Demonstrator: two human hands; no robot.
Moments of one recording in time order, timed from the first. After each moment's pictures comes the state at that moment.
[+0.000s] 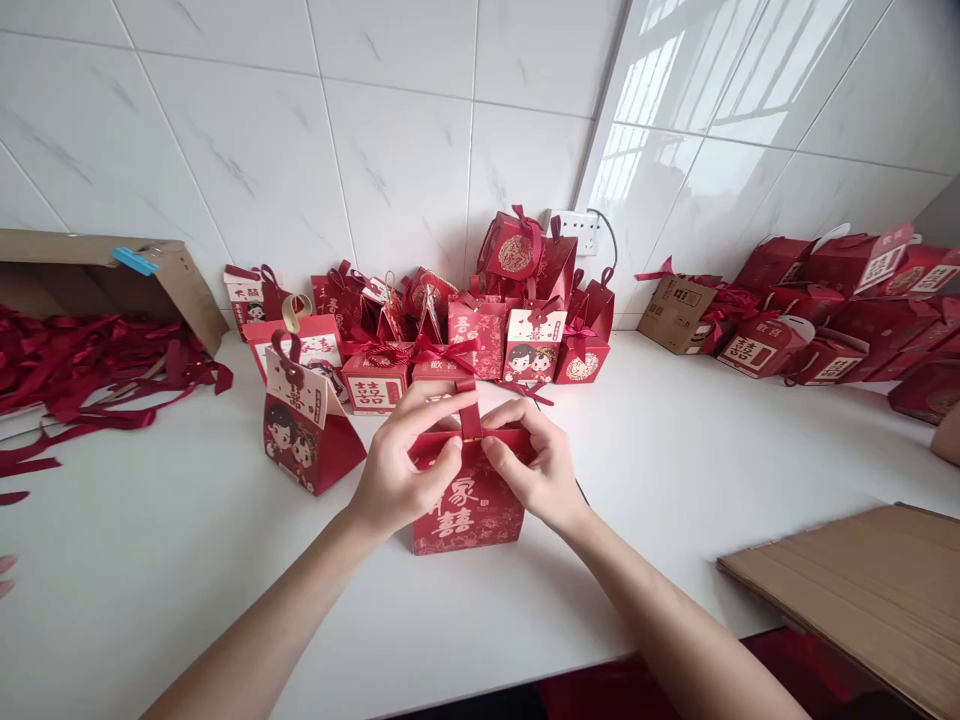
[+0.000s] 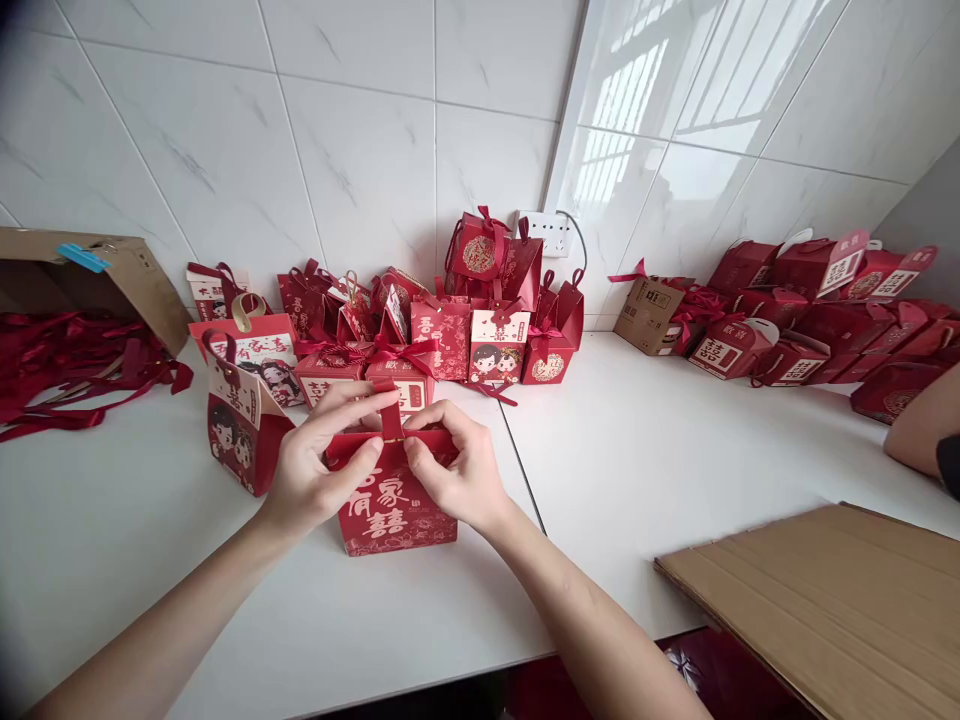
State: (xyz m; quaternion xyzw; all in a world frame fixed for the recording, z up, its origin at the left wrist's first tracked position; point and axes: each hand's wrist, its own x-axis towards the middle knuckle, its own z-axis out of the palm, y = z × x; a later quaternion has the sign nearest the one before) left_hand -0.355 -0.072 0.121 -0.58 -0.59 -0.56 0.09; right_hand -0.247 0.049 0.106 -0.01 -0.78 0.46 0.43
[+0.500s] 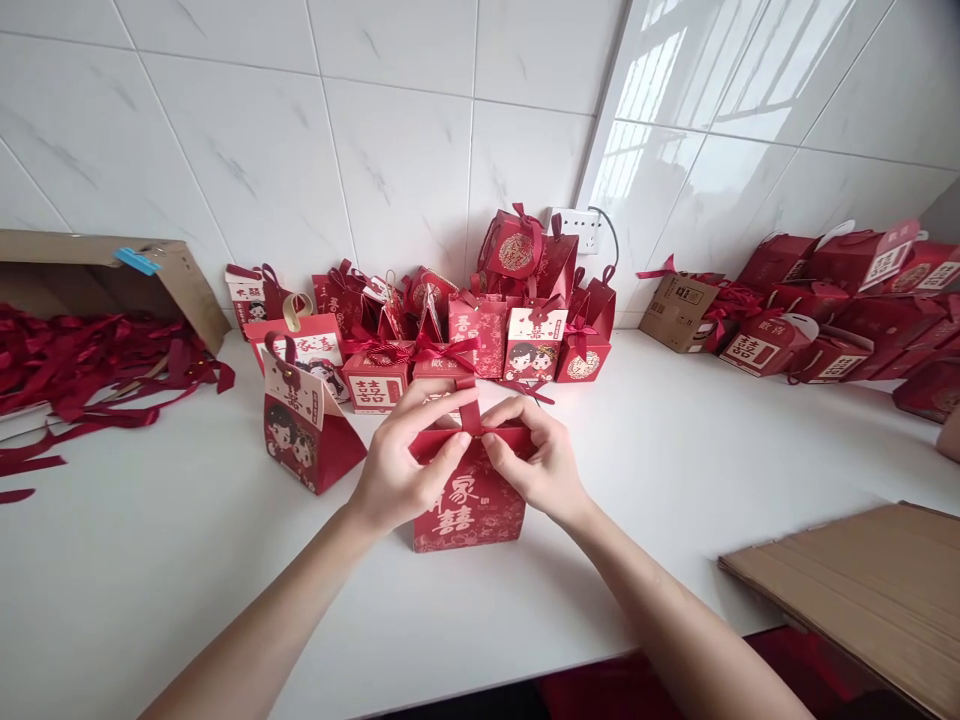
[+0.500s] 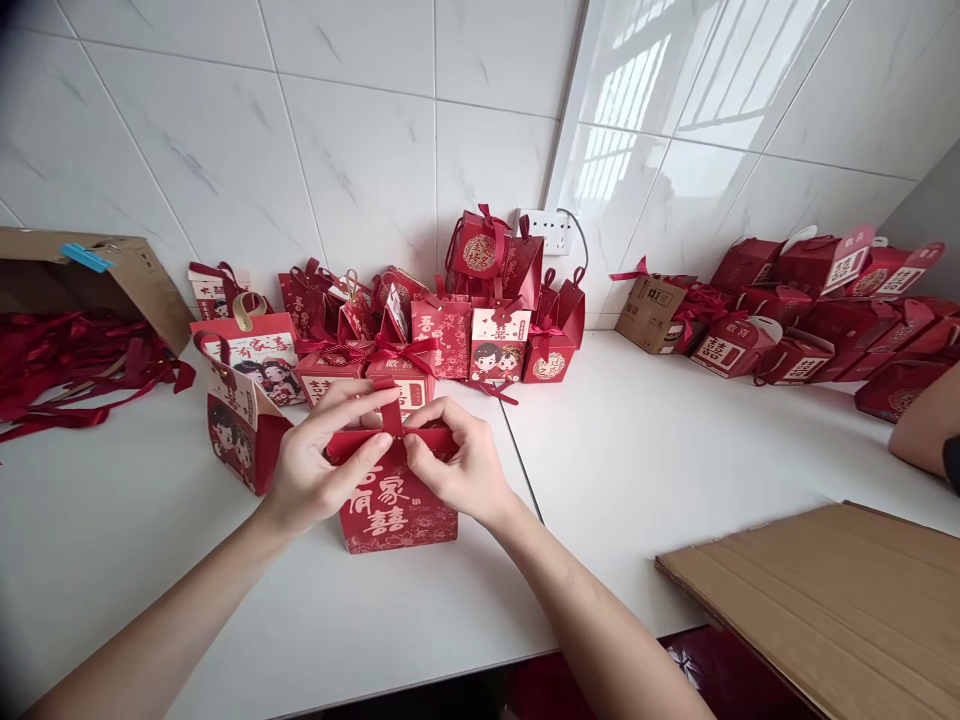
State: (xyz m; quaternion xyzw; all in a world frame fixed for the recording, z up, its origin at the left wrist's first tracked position) left_hand -0.356 -0.072 0.118 -0.57 -0.60 -0.55 0.10; right_hand -0.248 0.052 0.106 0.01 -0.78 0.46 0.42
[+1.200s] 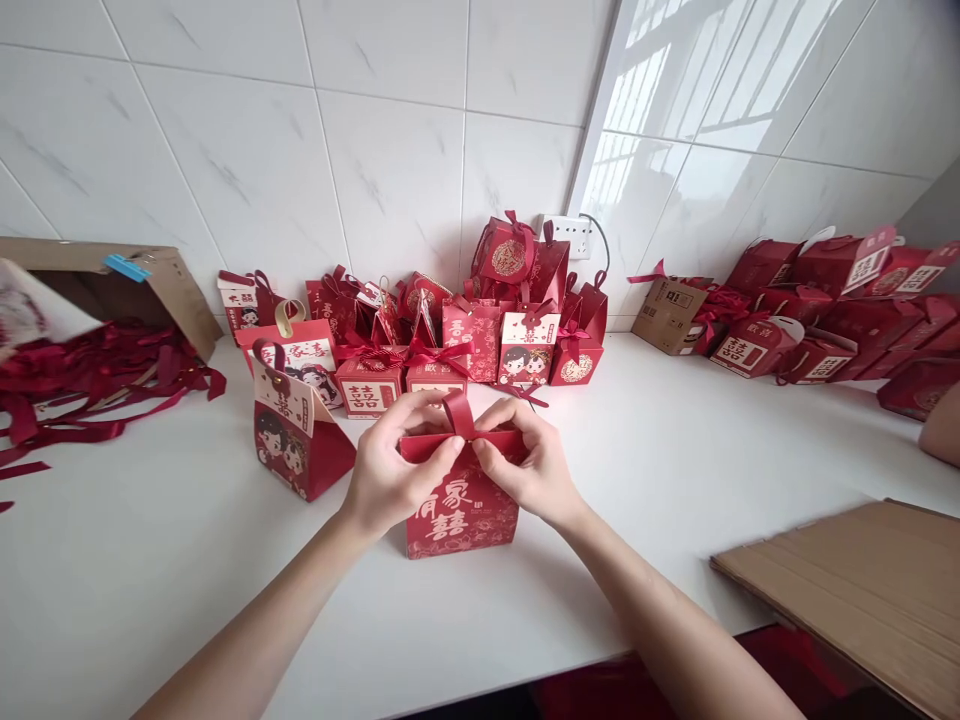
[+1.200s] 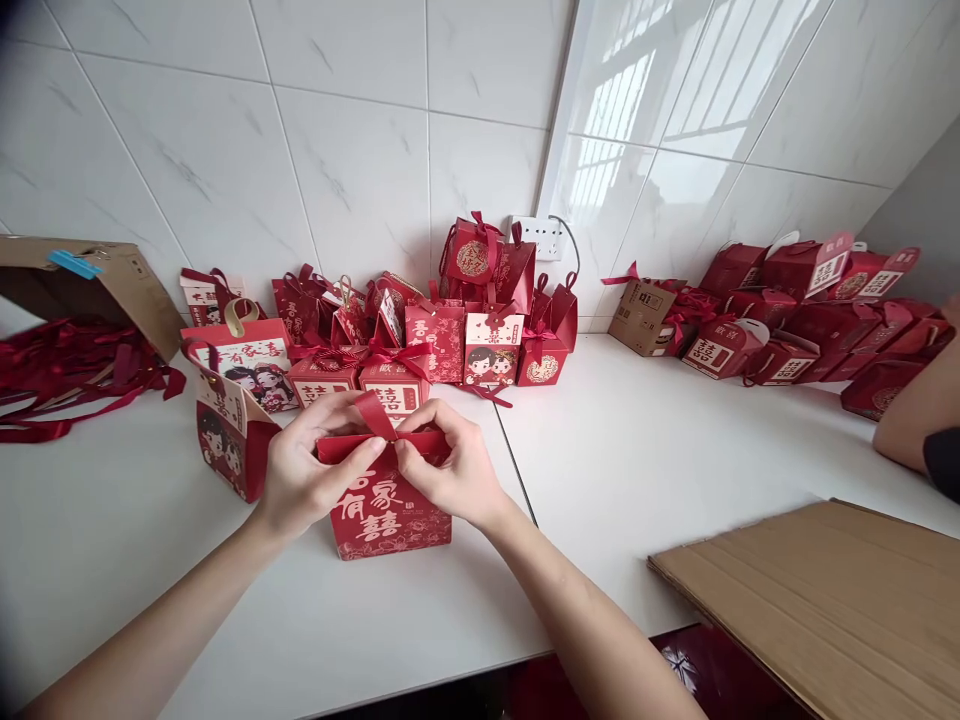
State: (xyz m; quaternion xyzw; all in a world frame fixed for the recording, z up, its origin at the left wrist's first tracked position) left_hand -0.353 -0.069 0.116 -0.50 -0.59 -0.63 0.01; right_hand -0.249 0.054 0.108 0.02 -0.77 0.48 0.42
